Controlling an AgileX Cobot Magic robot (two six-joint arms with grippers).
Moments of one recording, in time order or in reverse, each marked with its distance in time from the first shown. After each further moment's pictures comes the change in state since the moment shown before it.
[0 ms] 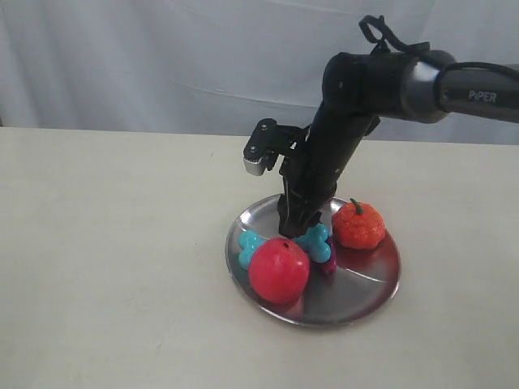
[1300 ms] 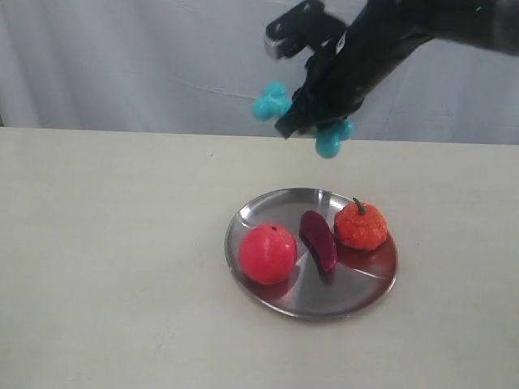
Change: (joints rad) left arm 0.000 0.000 0.000 0.000 0.000 0.000; right arm -0.010 -0.253 -0.001 -0.169 -0.158 0.505
